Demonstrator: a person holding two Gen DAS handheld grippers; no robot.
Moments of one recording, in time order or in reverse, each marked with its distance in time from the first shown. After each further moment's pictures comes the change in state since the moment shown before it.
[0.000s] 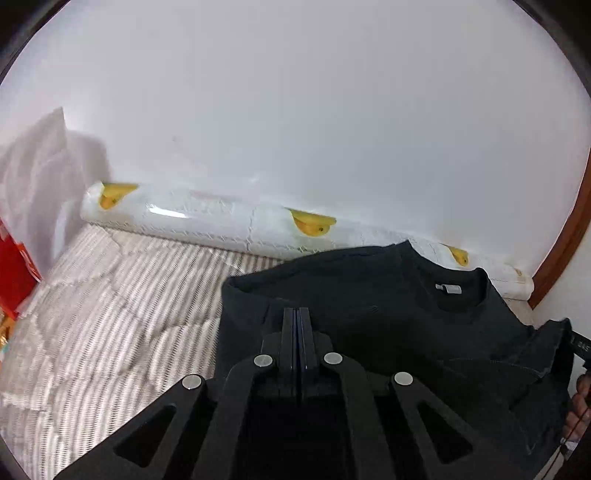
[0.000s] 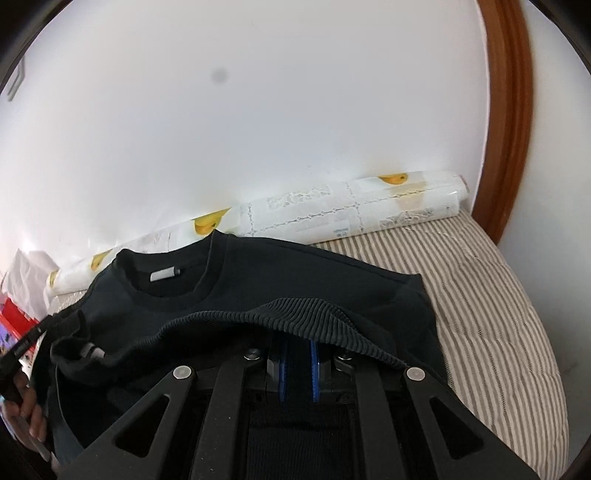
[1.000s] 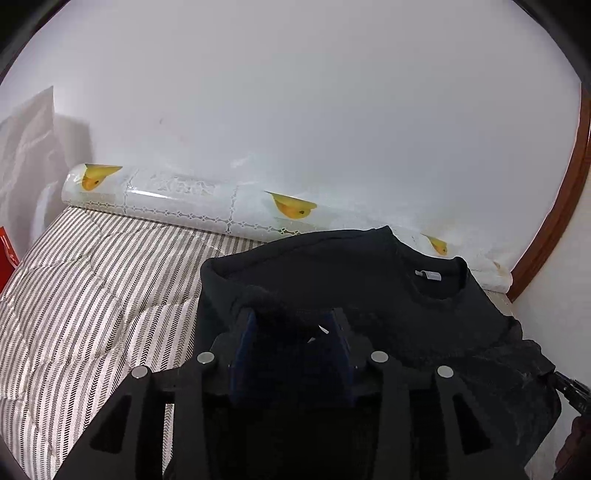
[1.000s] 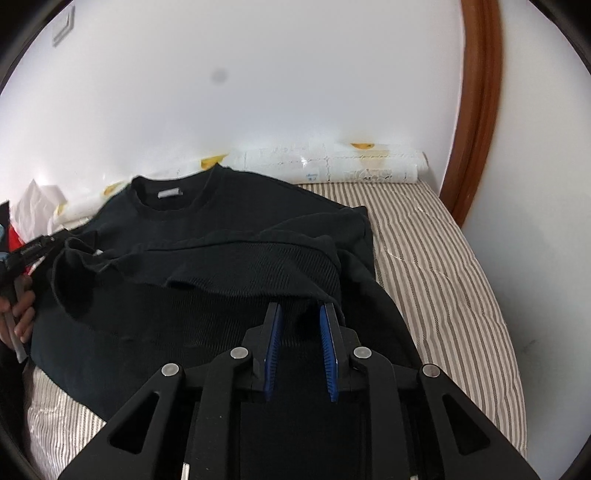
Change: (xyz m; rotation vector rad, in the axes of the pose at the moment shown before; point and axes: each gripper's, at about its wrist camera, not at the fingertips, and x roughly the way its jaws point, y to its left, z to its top) left arm -0.001 0.007 -0.012 -0.005 0.006 -0.094; right arm -0.082 -0.037 -0.070 -0.136 0.029 -0.031
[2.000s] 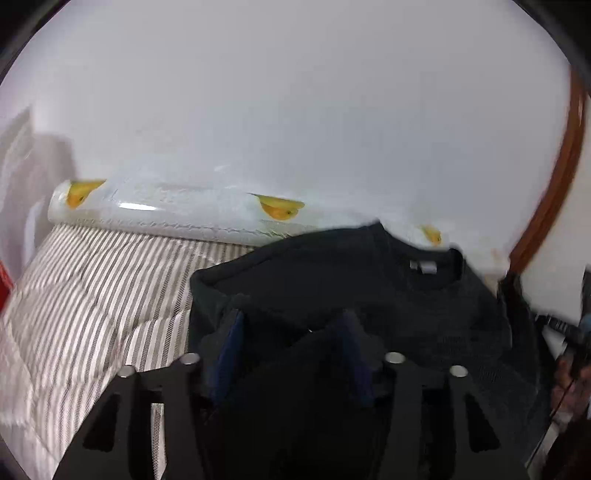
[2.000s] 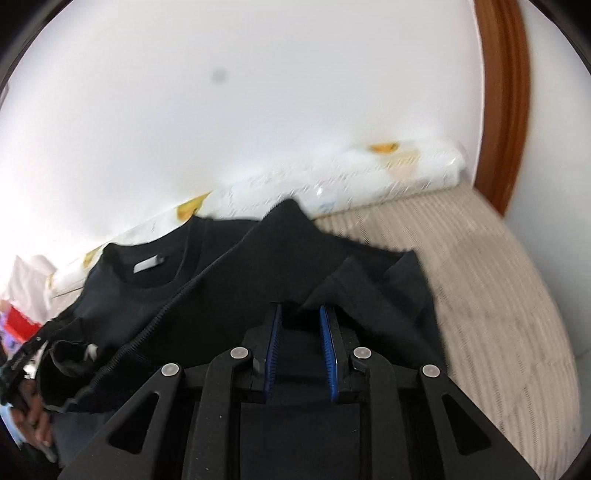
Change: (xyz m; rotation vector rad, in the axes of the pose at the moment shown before) left arm 0.007 -0.014 0.006 0.117 0.038 -0.008; right arm 0.088 0.012 0.071 0.167 0.005 0.032
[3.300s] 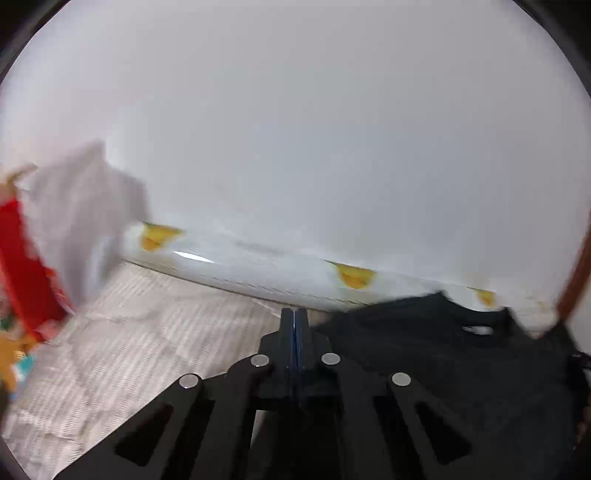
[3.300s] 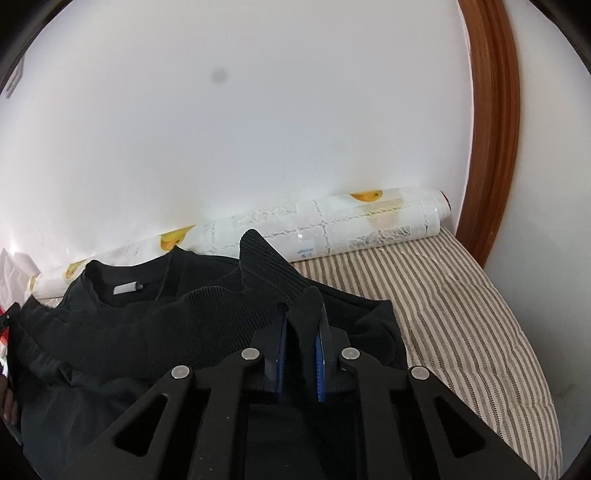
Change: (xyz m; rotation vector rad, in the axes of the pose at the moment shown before) left arm -0.027 0.030 0.008 -0.105 -0.253 0.254; right arm 0.003 -0.011 0.006 -0.055 -0.141 -0.069
